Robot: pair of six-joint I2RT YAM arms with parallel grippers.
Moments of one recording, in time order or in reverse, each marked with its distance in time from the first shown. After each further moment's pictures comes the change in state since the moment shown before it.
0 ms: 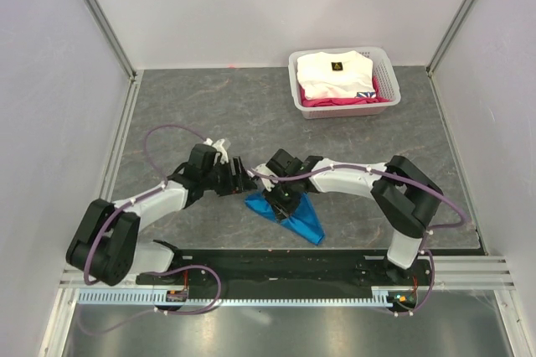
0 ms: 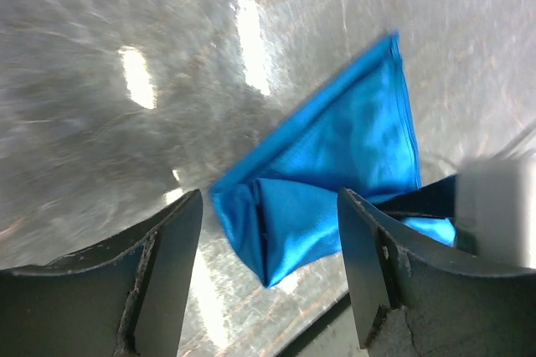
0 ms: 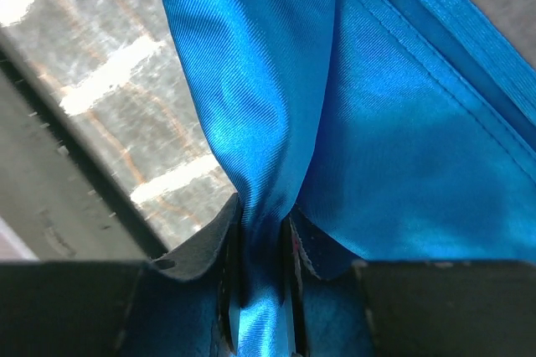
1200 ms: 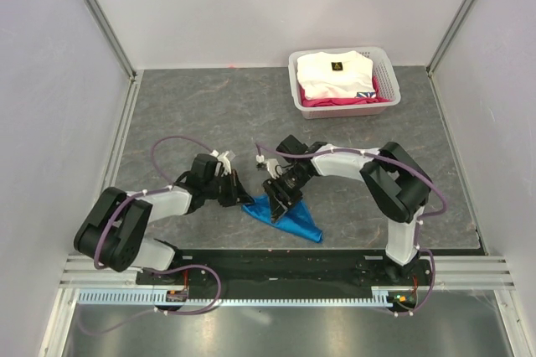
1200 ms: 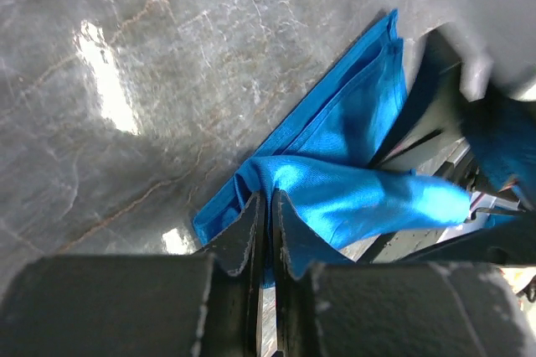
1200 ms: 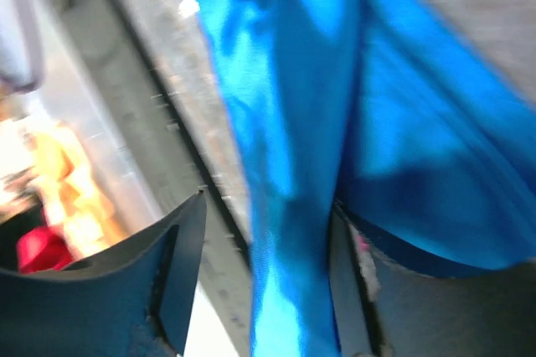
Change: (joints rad) left arm 0.000 0.059 -0.131 0.179 0.133 -0.019; right arm -0.172 0.147 0.069 -0.063 -0.493 0.032
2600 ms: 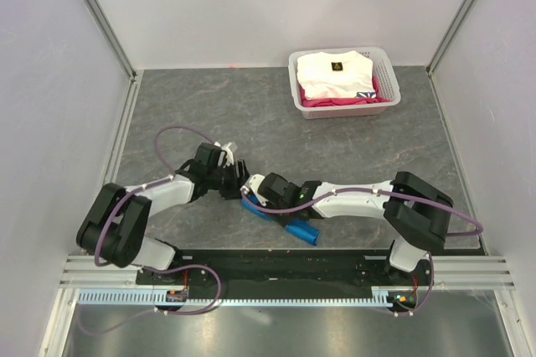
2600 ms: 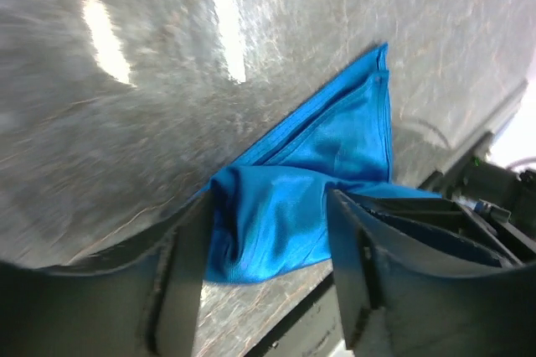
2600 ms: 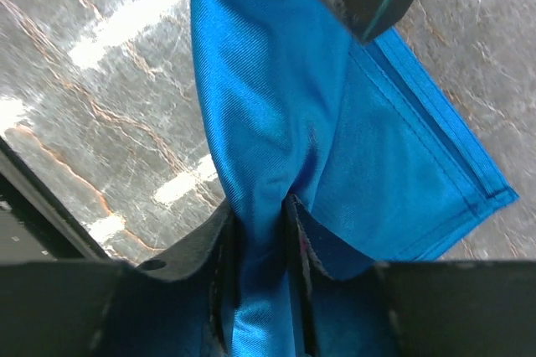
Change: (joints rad) left arm -0.002 0.056 0.159 -0.177 -0.009 0.003; right arm 0.367 -0.248 -0.207 0.255 0.873 0.023
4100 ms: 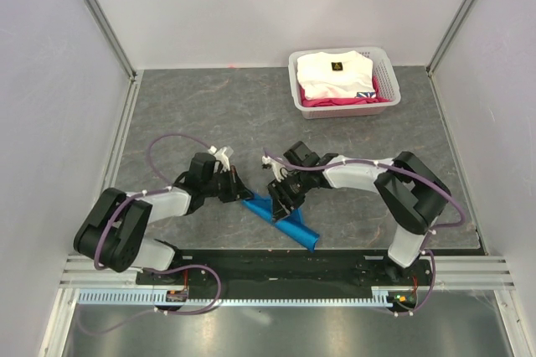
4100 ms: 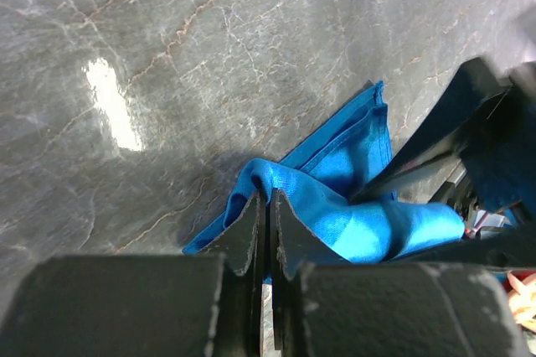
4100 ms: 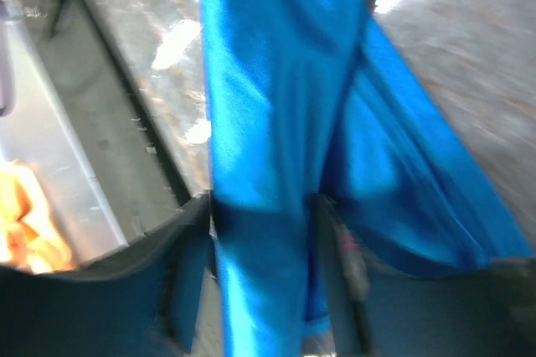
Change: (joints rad) left arm 0.011 -0.058 -0.177 0.285 -0.016 0.003; right arm -0.356 0.105 0.011 0.026 -0.779 0.048
